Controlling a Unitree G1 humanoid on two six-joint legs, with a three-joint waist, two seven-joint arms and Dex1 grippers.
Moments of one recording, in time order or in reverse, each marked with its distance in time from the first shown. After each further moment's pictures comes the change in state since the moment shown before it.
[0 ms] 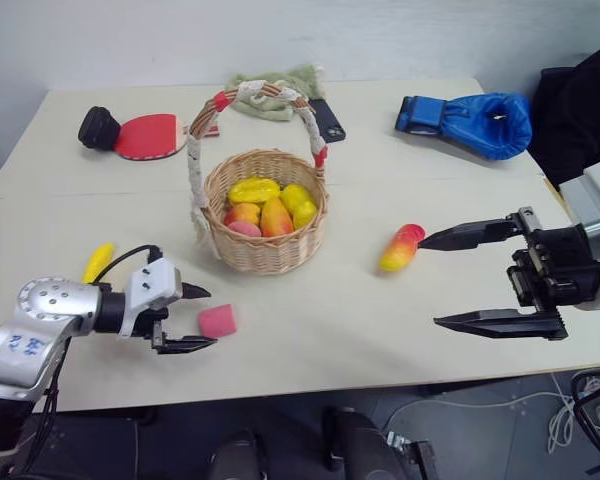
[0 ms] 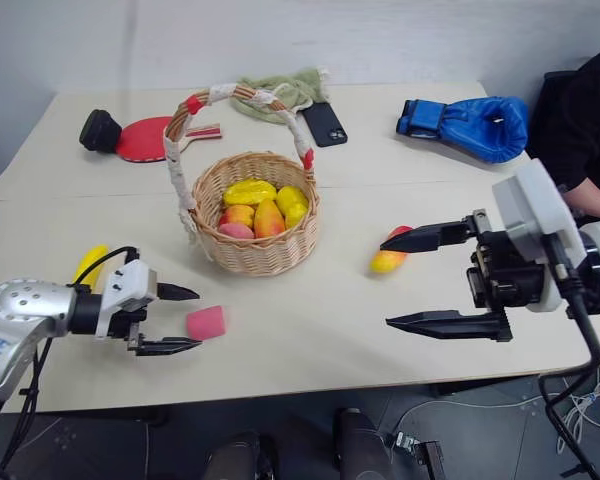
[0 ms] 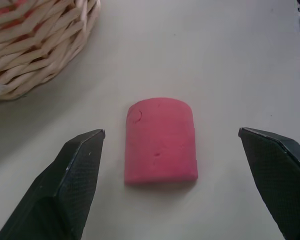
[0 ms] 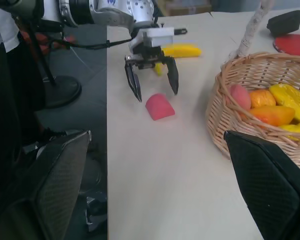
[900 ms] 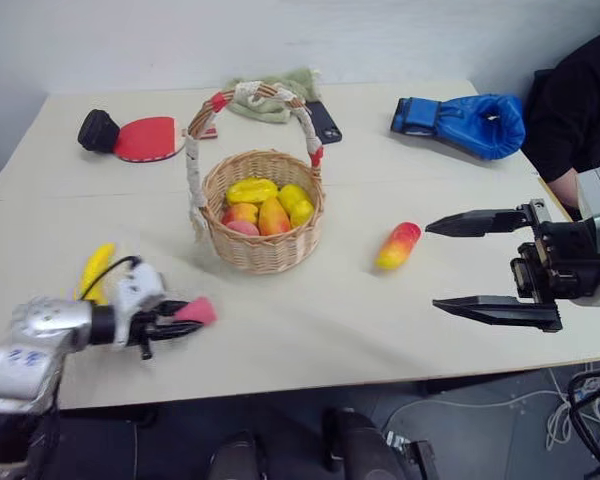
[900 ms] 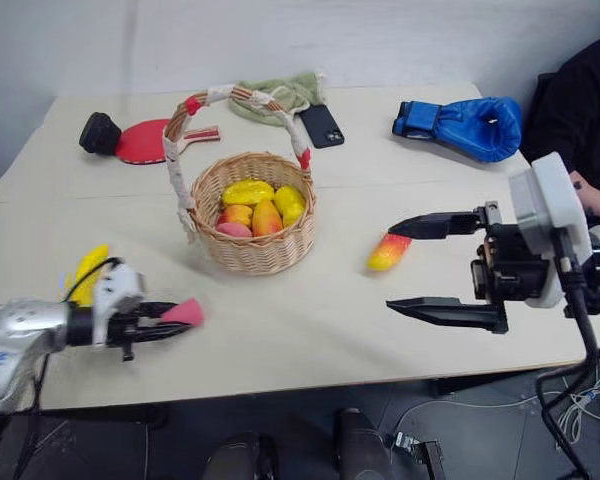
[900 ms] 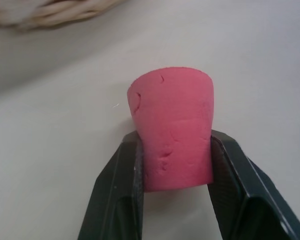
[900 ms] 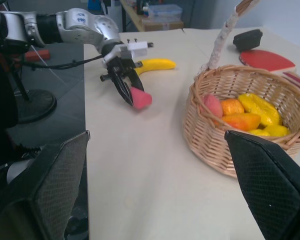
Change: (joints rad) left arm 0.241 -0.110 0.379 -0.049 -0.072 0.236 0.140; right arm -0.012 0.054 0.020 0.034 0.003 -0.062 -0.092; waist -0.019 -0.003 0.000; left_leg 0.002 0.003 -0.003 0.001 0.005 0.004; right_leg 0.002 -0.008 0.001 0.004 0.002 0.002
